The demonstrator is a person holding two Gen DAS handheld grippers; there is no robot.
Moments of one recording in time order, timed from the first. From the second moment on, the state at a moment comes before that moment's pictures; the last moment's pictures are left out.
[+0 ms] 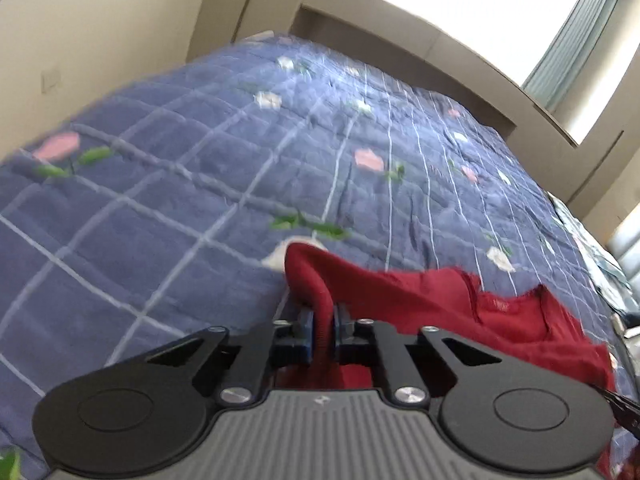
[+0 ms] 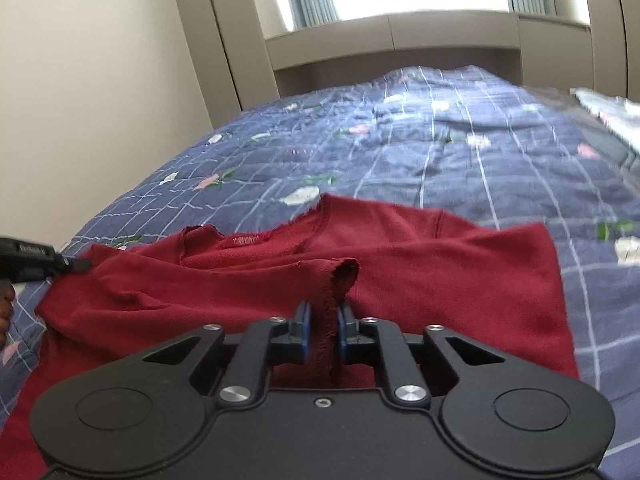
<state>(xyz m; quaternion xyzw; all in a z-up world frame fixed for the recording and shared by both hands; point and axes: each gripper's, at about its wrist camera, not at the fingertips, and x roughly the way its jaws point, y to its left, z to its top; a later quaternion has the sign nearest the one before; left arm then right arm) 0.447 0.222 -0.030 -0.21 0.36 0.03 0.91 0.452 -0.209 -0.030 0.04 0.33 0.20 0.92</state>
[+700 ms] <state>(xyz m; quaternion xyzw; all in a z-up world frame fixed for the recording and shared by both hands) 0.417 0.172 -0.022 -0.02 0.30 0.09 0.95 0.450 -0.188 -0.027 -0.06 0.28 0.15 0.95</state>
